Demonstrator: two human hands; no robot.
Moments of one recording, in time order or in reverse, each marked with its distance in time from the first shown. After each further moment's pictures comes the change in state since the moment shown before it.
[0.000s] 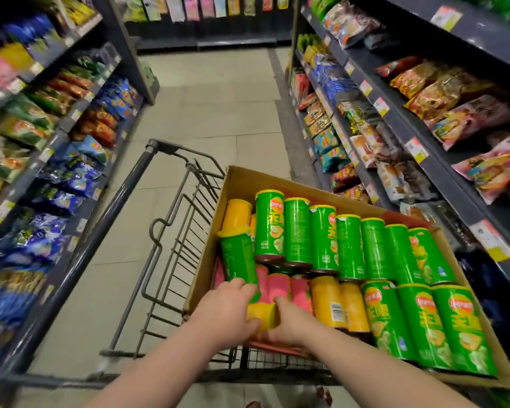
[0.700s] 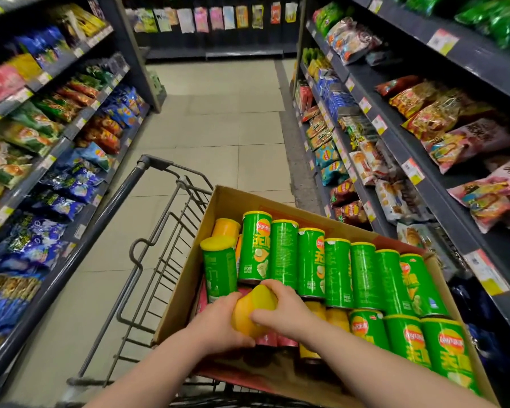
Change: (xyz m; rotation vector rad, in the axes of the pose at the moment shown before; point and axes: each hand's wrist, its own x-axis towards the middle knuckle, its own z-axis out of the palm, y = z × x) left_hand 0.046 0.006 0.008 -0.375 -0.126 -0.189; right_hand -0.009 -0.002 -0.074 0.362 0.135 -0.154
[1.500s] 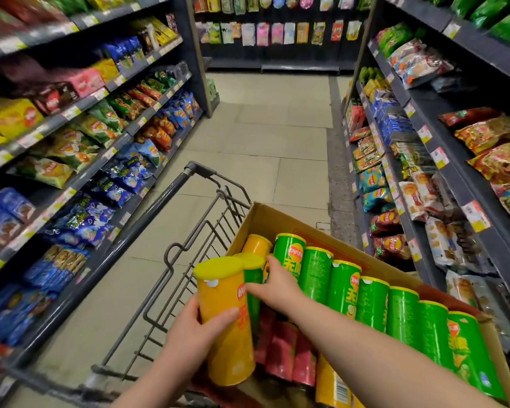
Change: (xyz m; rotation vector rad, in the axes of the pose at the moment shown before) left_hand -0.068 0.010 -0.042 -1.196 0.468 -0.159; right_hand 0.075 -0.067 -0.004 -0.154 0.037 -0.162
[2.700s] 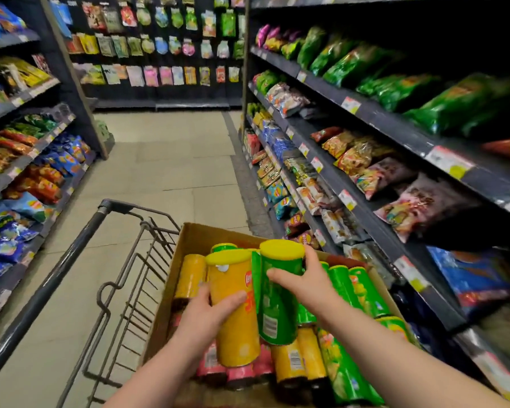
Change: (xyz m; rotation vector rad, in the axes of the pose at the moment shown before) left_hand 0.004 0.021 0.041 0.013 -0.423 0.119; right_hand -0.145 0.008 -0.076 0.592 0.532 0.025
